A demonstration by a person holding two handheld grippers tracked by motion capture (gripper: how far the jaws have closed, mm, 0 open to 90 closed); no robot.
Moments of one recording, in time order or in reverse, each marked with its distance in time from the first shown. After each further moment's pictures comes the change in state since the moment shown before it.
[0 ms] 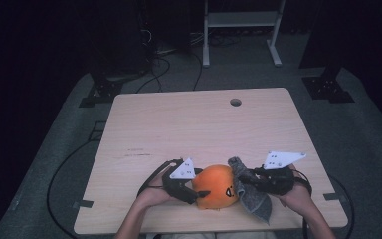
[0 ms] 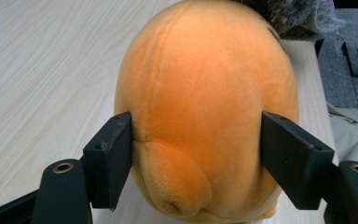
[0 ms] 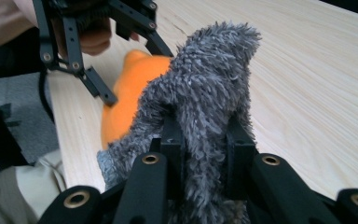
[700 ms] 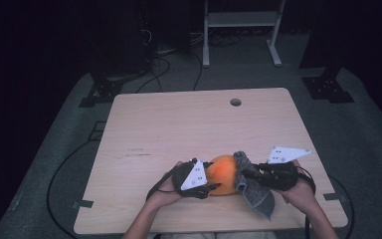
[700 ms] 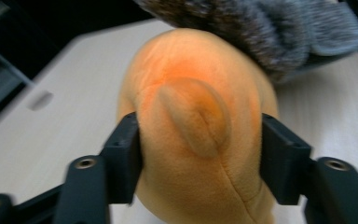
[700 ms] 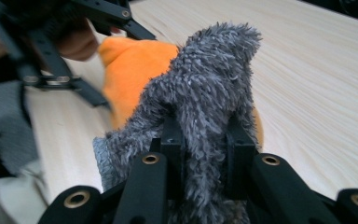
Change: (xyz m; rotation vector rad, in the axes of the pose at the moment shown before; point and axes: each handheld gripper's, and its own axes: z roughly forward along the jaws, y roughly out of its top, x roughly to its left) left arm -0.009 0.015 0.019 -0.067 0.149 0.164; right arm -0.012 0.000 -0.005 0.019 -0.080 0.044
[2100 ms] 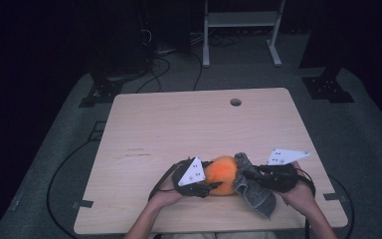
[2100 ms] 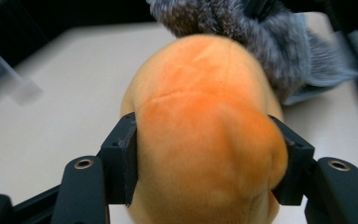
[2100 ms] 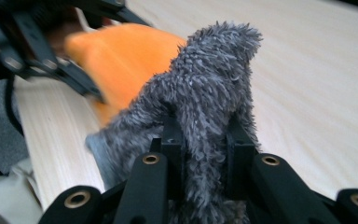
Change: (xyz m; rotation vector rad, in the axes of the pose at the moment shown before) left arm 0.003 0.002 -0.002 -0.100 0.037 -0.016; right arm 0.004 -0.002 -0.001 -0.014 -0.018 0.002
